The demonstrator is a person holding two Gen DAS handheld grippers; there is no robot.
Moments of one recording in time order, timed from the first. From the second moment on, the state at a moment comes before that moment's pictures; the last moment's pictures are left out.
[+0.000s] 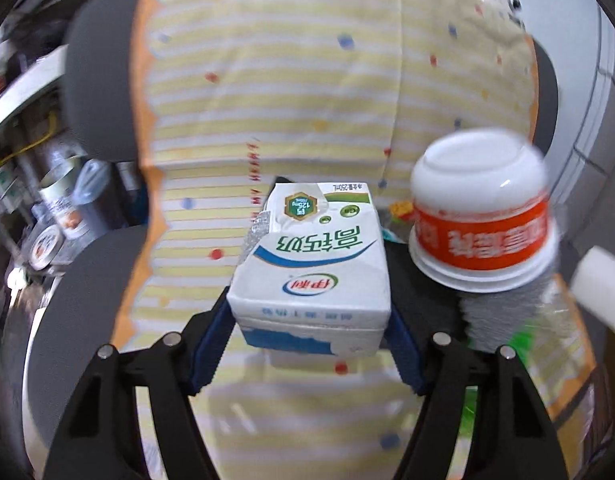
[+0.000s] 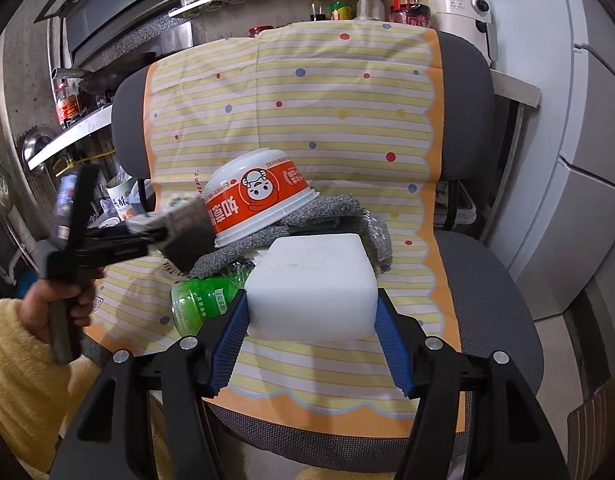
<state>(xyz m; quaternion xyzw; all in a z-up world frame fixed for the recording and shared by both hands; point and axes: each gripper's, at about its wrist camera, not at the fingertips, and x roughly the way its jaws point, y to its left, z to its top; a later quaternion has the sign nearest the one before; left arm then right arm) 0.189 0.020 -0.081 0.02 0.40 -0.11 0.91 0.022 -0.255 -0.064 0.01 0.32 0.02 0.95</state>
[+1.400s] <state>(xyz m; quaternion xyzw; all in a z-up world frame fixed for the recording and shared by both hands) -0.056 -0.304 -0.077 0.17 0.37 -0.49 0.77 -0.223 -0.500 -0.173 0.17 0.41 -0.35 0.82</state>
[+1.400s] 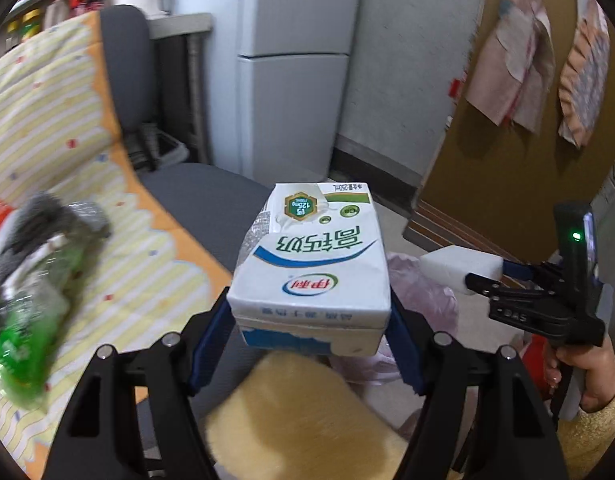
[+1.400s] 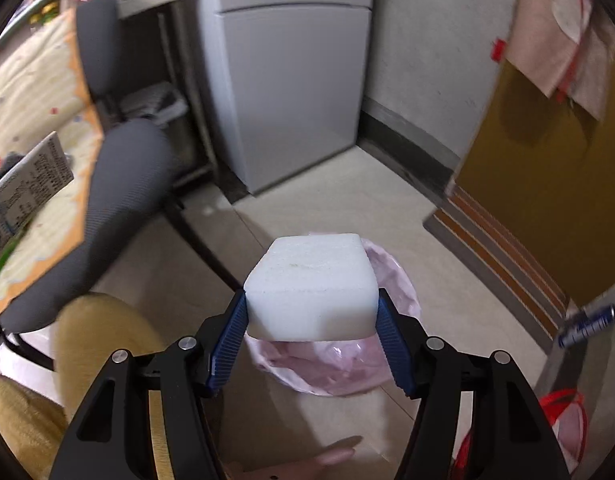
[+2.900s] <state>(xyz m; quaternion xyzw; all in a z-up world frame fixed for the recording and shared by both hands) -0.070 -0.355 -0.172 0.25 0.42 -0.46 0.75 -0.217 -0.502 -0.191 0.20 0.40 -0.34 0.83</state>
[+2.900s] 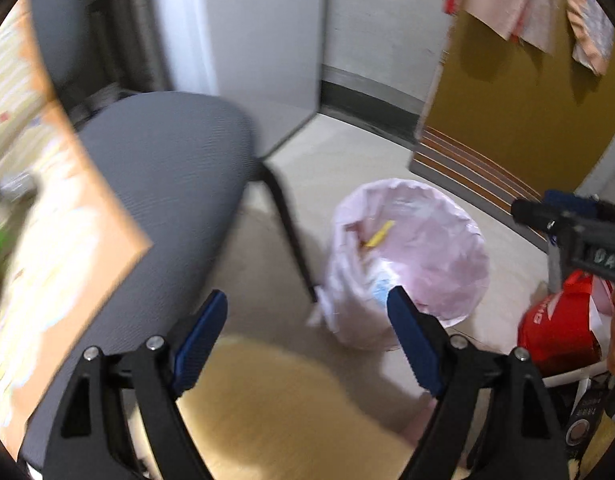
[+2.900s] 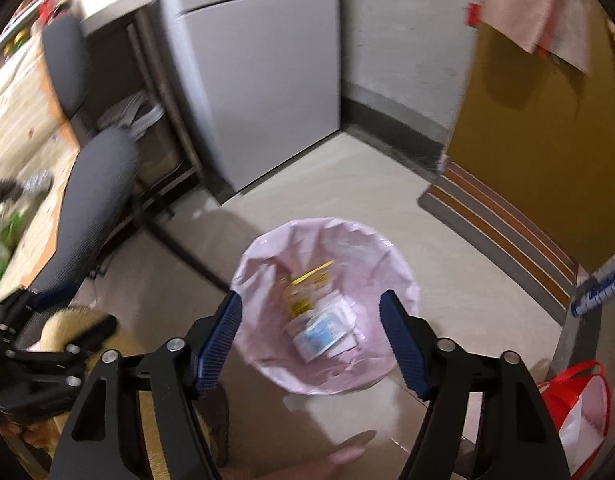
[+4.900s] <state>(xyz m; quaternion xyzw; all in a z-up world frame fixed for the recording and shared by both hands) 0.243 -0.027 -0.048 0.04 0.39 -0.03 0.92 0.075 -0.275 -0.076 0.01 0.39 0.02 0.92</state>
